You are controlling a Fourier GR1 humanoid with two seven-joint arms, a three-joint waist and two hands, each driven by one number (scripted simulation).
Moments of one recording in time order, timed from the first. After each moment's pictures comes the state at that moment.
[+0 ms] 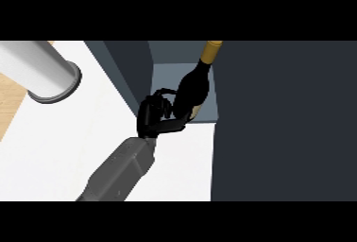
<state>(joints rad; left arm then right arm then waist) -0.63 0.00 -0.45 -0.67 0.82 0.33 -0.68 0.07 -0.07 -0.13 -2.27 -0.31 0.32 0.34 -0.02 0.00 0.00</state>
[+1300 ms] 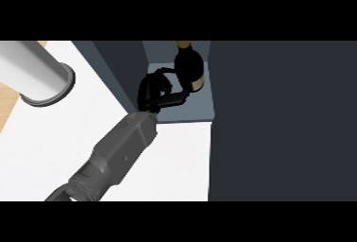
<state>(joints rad) -0.94 0.00 -0.48 -0.32 1.04 0.28 -0.68 0.05 -0.07 -0.10 -2.22 -0.28 0.35 0.31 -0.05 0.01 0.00</state>
